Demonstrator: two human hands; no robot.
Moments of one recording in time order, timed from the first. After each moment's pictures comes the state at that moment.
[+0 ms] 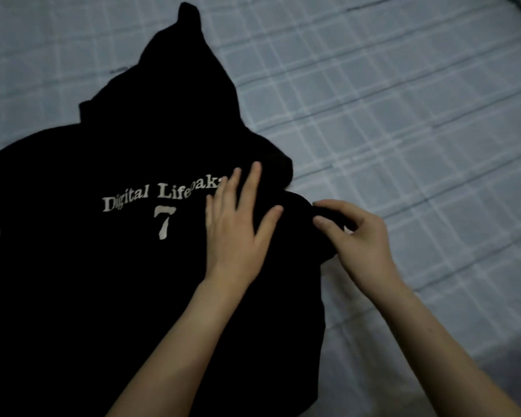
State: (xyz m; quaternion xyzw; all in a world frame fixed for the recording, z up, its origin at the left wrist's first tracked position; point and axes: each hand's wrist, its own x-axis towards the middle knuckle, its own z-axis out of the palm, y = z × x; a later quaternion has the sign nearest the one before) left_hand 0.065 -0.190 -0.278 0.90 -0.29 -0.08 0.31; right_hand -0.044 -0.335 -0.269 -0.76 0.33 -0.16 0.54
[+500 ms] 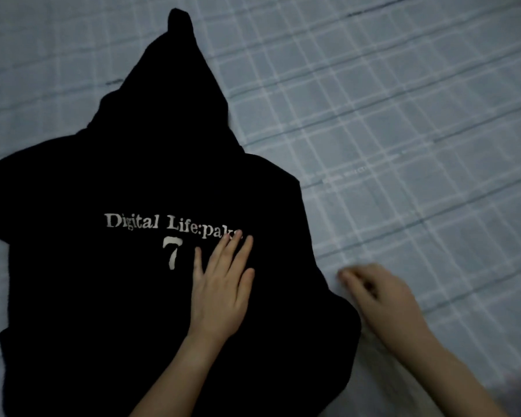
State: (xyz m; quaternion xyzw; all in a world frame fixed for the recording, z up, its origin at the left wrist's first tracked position) left_hand 0.027 -0.170 -0.349 0.93 -0.33 -0.10 0.16; right_hand -0.117 -0.391 -0.293 -0.85 0.33 0.06 0.40
